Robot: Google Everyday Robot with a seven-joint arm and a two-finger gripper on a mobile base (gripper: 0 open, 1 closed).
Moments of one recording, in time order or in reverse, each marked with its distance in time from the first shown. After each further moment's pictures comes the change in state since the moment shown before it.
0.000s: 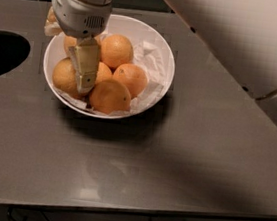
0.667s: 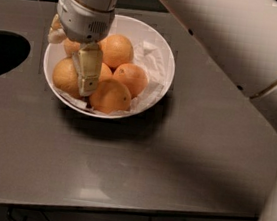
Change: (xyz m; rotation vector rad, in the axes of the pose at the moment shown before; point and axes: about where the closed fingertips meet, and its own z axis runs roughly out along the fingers) arm 0.005 0.004 0.013 -0.046 -0.045 0.012
